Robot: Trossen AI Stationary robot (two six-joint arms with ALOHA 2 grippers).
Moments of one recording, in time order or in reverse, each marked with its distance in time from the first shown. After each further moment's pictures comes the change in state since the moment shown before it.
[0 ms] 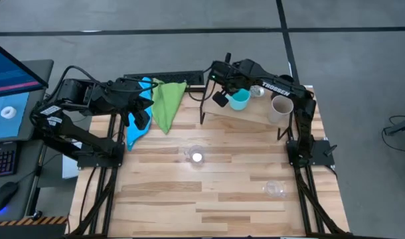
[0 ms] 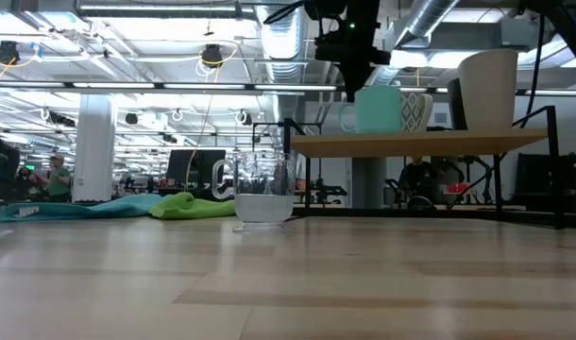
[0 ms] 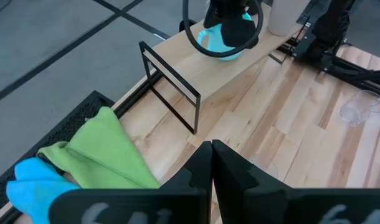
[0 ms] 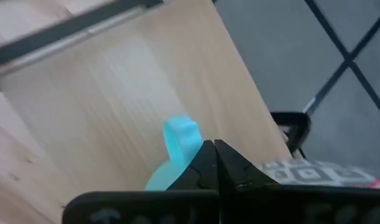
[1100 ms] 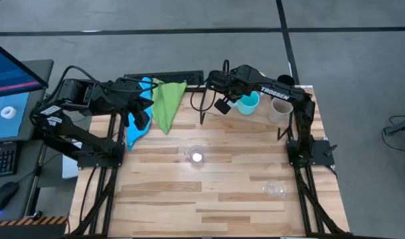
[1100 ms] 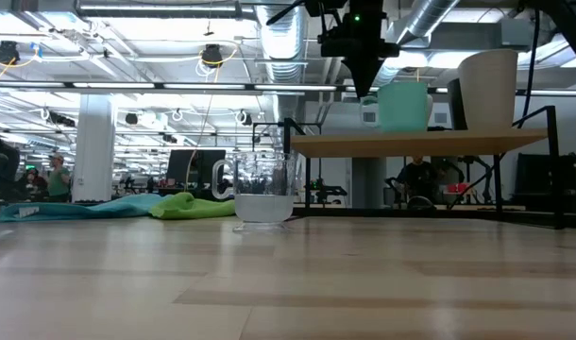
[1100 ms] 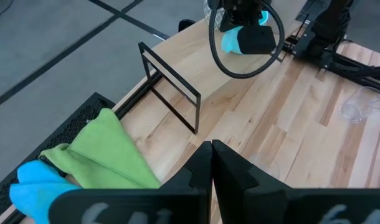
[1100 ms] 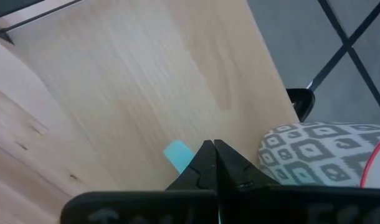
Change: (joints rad) left arm 0.000 0.000 0.000 -0.001 0.002 0.019; right arm 0.069 0.000 0.000 -0.136 0.021 0.103
